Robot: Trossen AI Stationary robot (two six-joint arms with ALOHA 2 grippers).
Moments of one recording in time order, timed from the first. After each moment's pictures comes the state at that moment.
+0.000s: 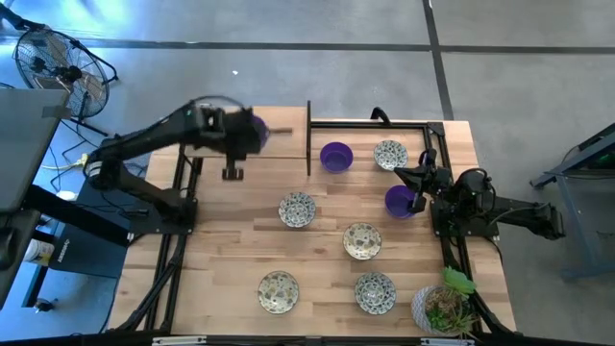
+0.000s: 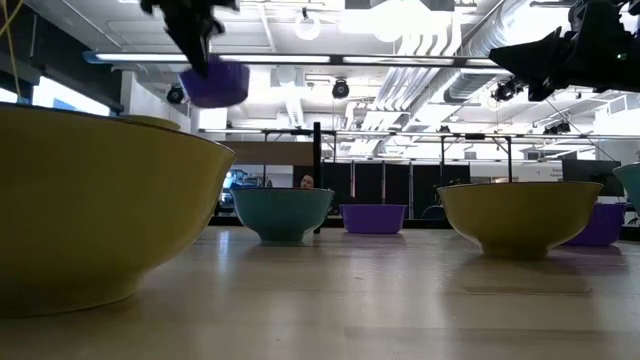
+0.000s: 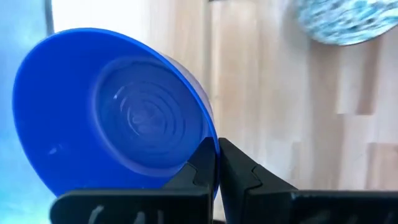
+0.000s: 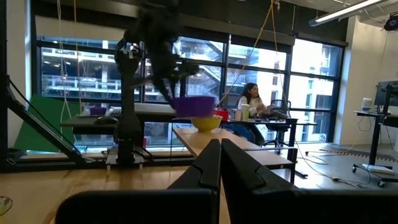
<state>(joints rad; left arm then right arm) 0.34 1.36 1.53 -1.34 -0.21 0.41 -0.23 0.07 0.02 0.33 0.05 -0.08</state>
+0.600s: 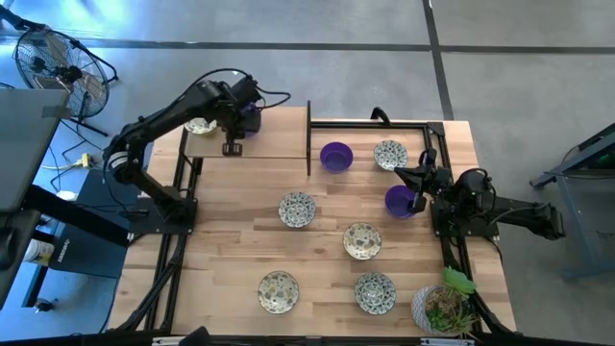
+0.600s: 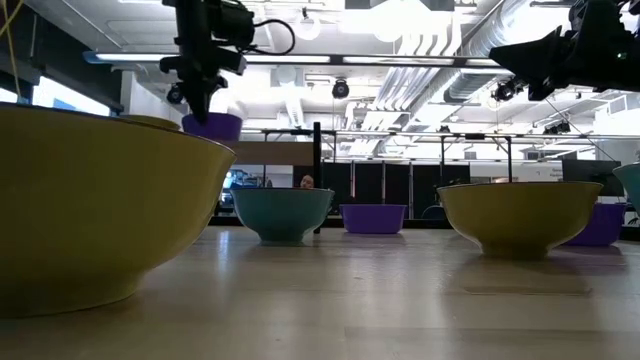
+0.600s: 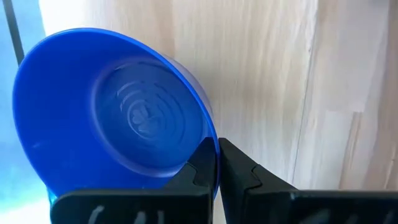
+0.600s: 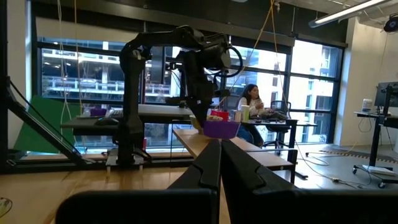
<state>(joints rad) 0.68 1.51 1.52 -1.30 -0.12 0.71 -0.23 0.07 0.02 0.34 0.05 -0.08</state>
